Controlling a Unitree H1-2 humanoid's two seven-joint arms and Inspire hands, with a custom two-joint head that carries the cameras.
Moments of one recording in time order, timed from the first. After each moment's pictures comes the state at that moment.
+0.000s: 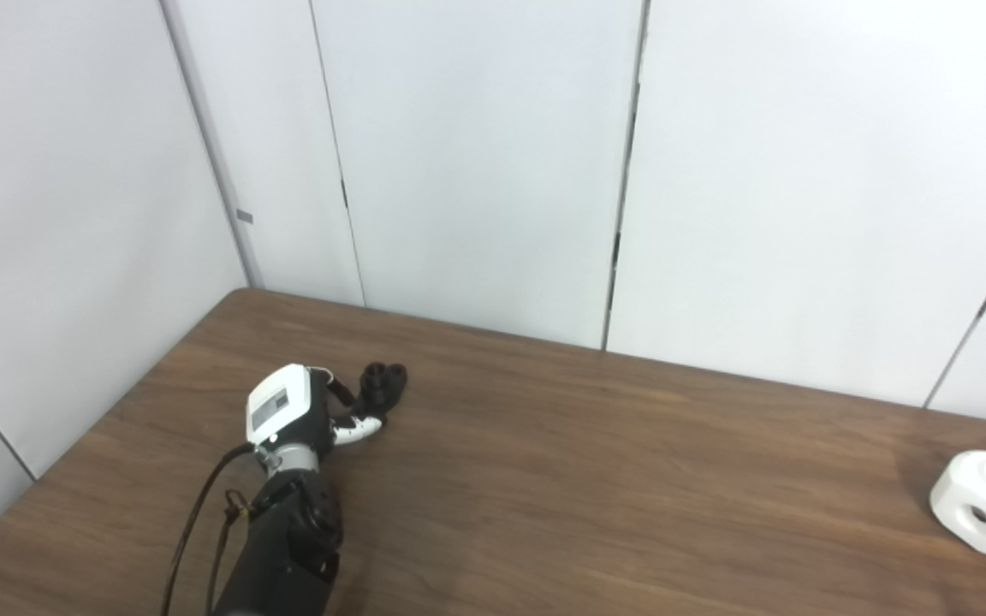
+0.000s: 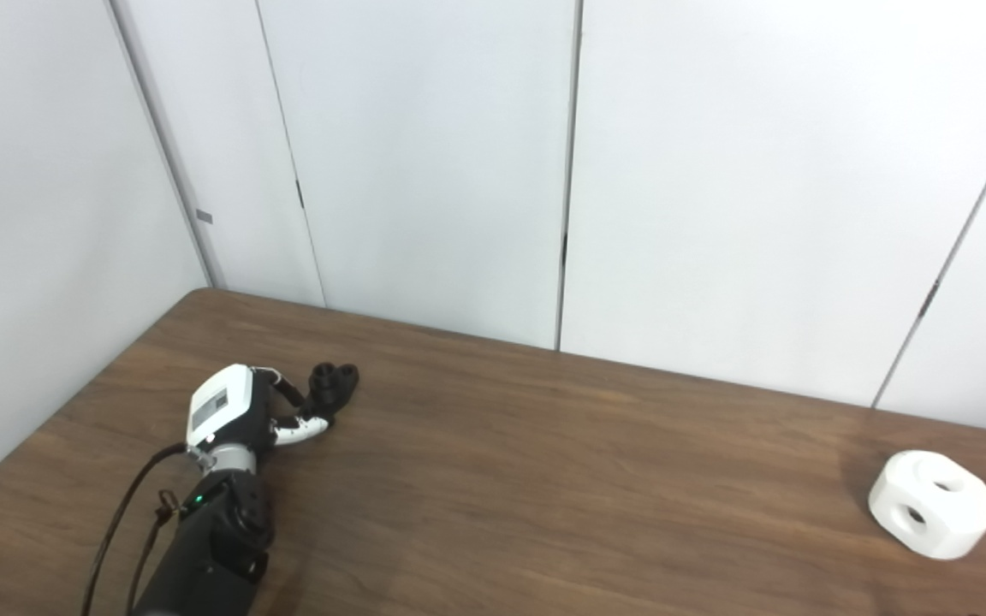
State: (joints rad) left arm -0.31 0.27 0.14 0.20 0.83 0.47 0.11; right arm 0.31 -0.19 -0.15 -0.21 0.19 -0.19 0.16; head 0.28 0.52
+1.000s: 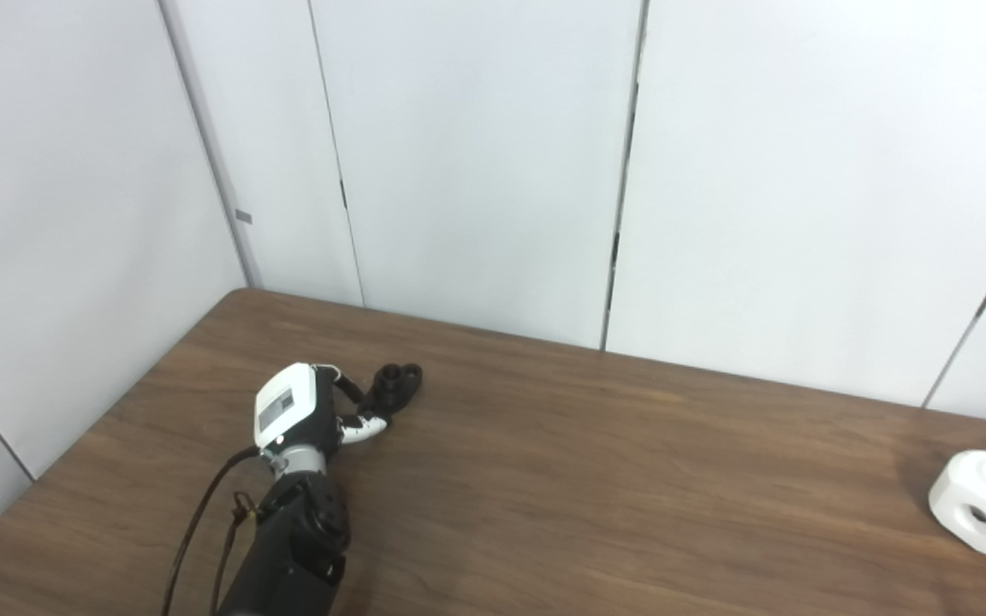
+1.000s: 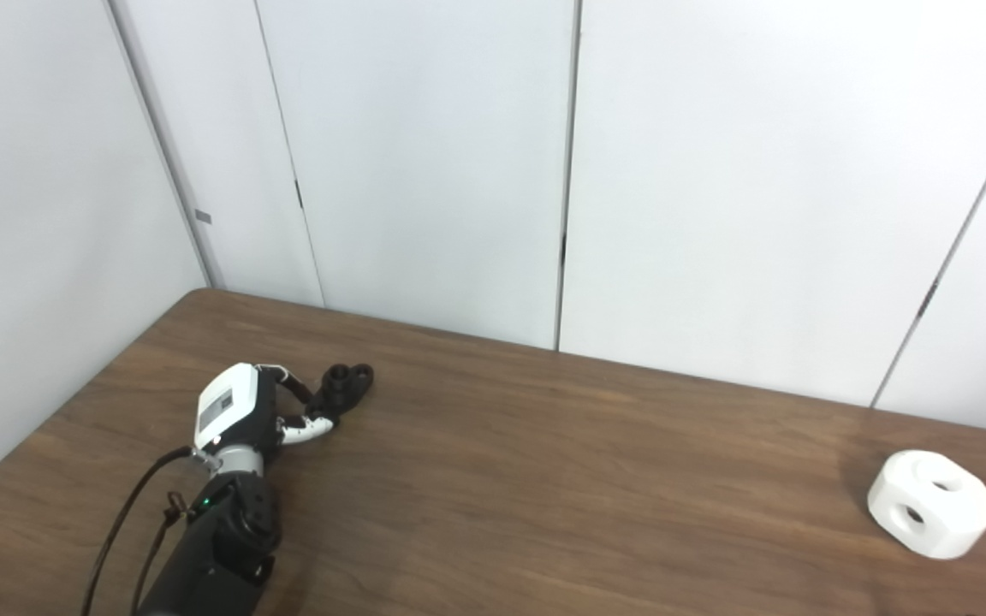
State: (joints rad) left arm -0.31 0.28 0.10 0.20 0.73 0.47 0.18; right arm 0.31 -0.19 -0.14 -0.21 0.20 -0.19 0.16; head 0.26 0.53
